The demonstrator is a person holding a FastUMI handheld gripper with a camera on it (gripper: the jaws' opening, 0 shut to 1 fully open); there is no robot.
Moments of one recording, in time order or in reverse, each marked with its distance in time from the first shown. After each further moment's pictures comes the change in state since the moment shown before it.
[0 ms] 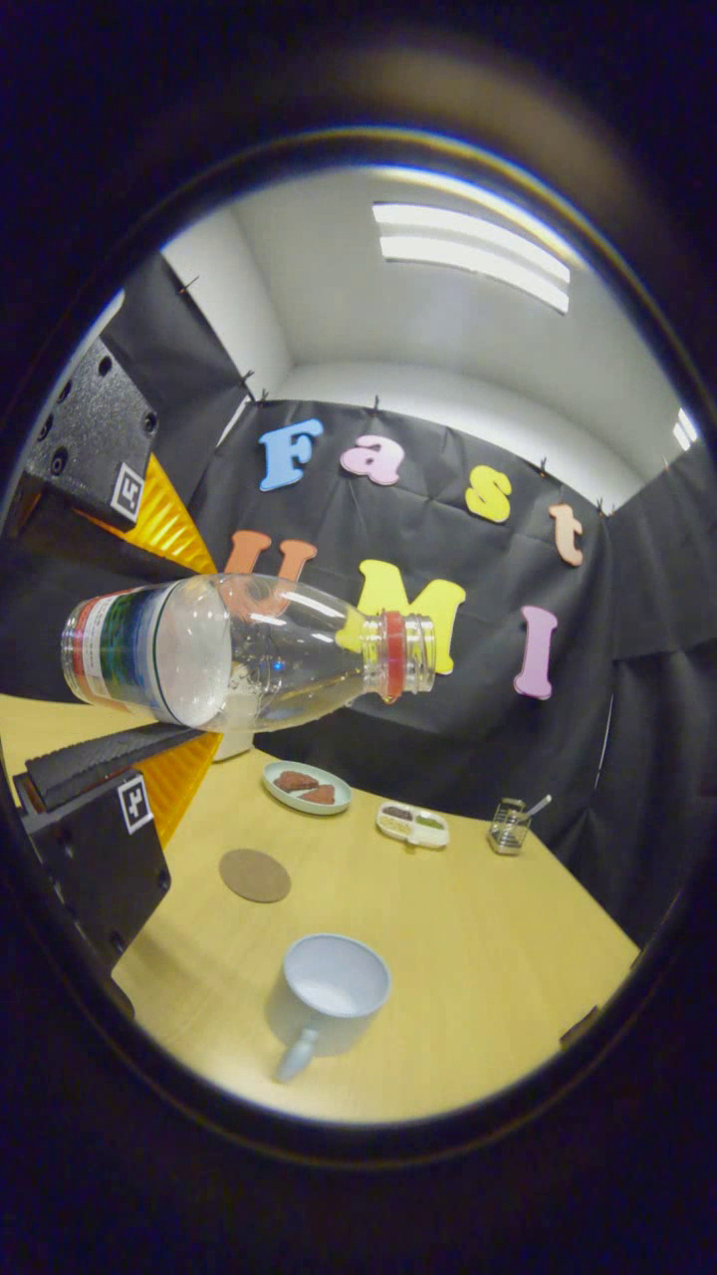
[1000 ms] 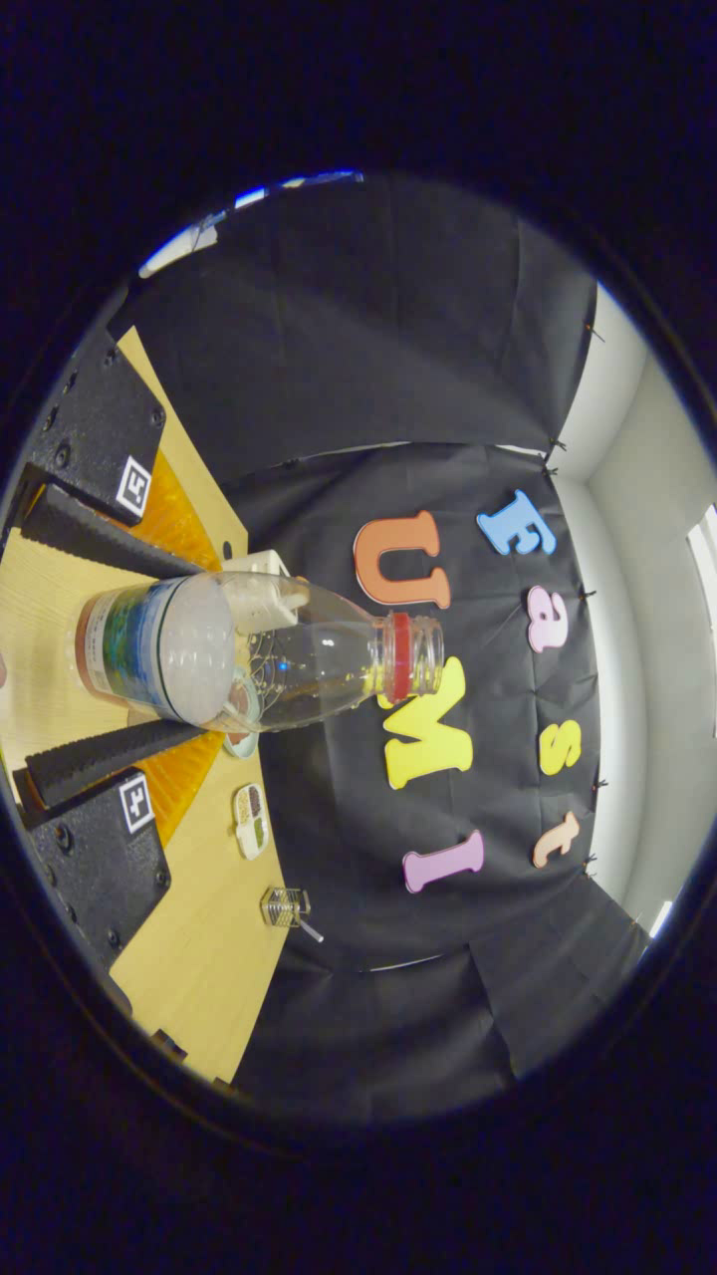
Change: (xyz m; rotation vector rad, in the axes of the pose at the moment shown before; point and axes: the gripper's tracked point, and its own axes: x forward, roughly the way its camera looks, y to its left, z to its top) arm 0.005 -0.005 -0.056 -1.003 0.122 -0.064
